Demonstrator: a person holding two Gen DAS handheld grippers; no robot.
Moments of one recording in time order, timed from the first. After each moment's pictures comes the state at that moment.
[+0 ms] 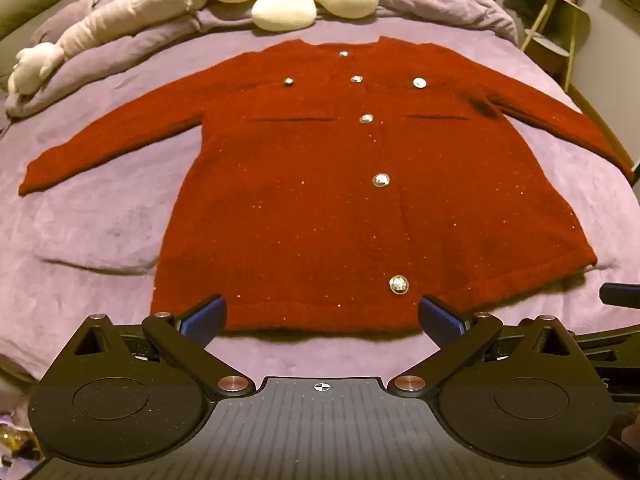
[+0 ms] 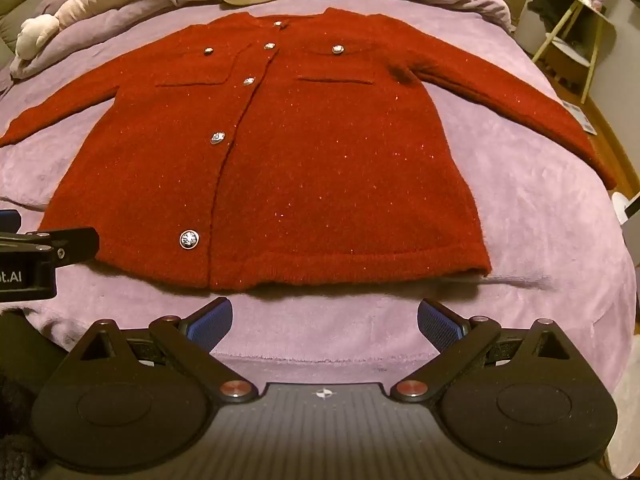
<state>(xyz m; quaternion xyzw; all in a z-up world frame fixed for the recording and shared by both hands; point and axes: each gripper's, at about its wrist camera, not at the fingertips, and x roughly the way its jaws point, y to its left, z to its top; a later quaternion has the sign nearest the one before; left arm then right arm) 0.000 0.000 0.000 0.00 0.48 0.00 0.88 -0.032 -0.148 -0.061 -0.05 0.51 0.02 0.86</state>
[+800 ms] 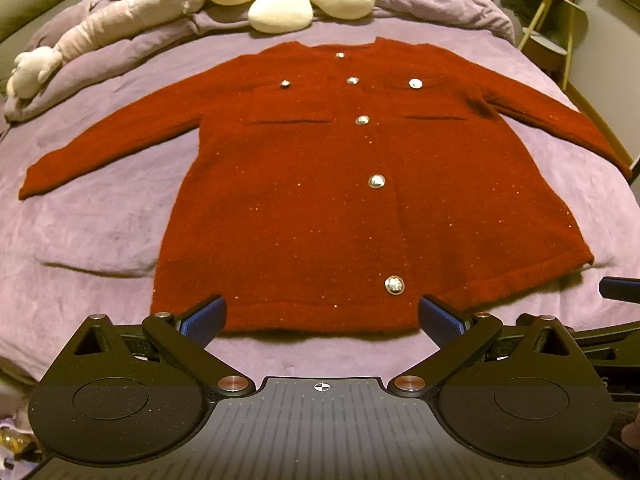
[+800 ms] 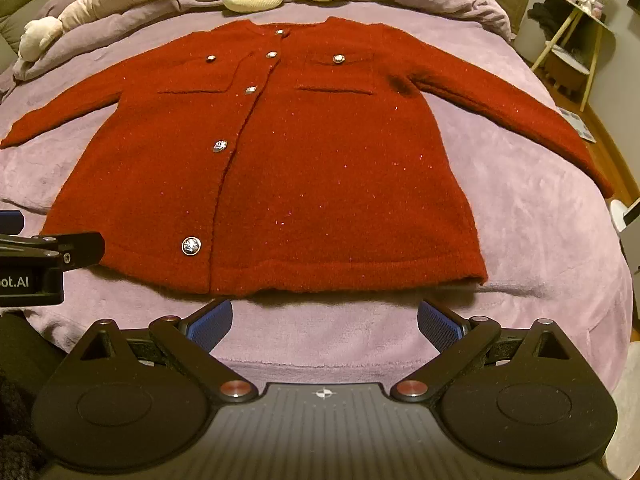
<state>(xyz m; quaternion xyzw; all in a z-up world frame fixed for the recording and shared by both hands) 0.001 -0.003 0.003 0.01 0.48 0.00 0.88 -0.033 -0.146 -0.052 -0.05 0.50 0.01 0.87</state>
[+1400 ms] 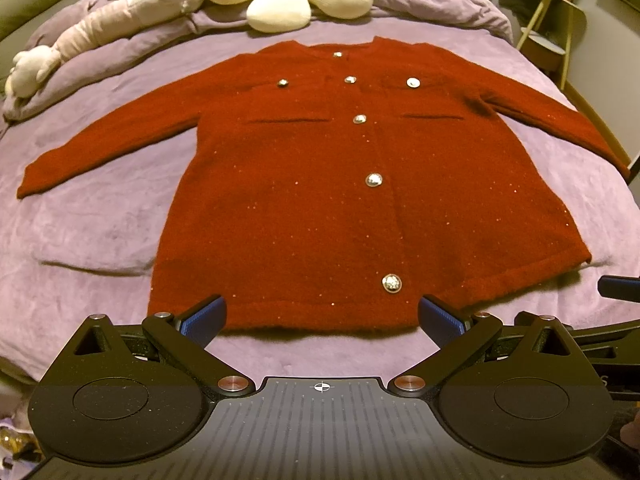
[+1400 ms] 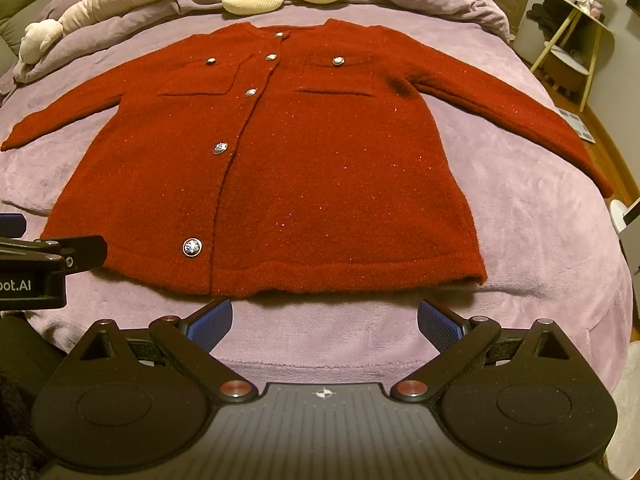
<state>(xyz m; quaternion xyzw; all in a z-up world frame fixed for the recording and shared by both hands) -0.001 -0.005 0.004 0.01 0.48 0.00 0.88 -0.035 -0.146 -0.053 -0.05 0.49 0.01 0.87</state>
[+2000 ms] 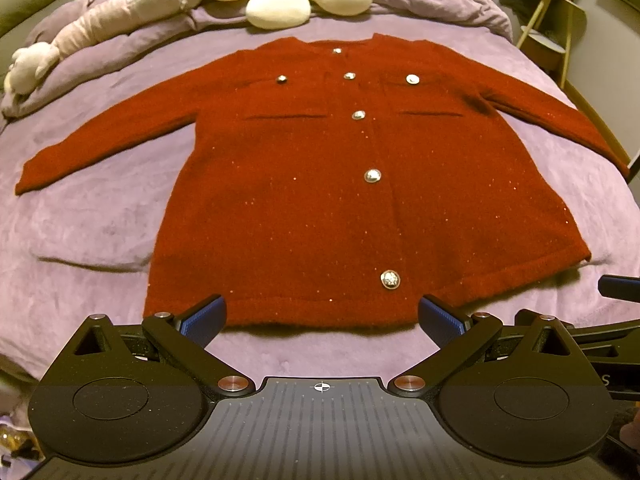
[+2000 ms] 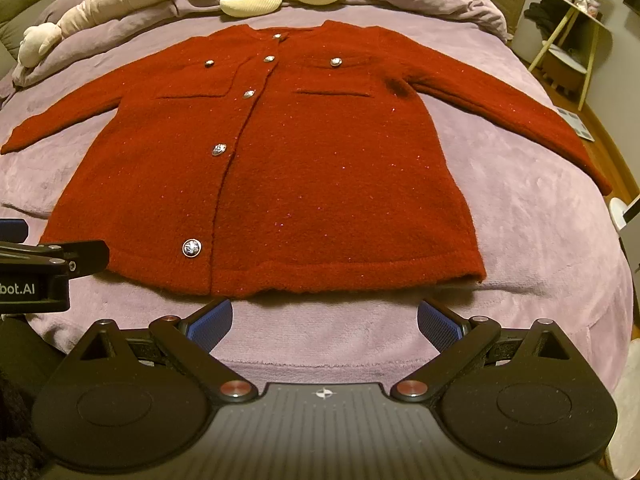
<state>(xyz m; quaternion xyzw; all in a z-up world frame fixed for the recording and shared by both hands) -0.002 -0.006 0.002 0.01 0.49 0.00 0.87 -0.037 -0.147 -0.052 -0.05 0.49 0.01 0.87</state>
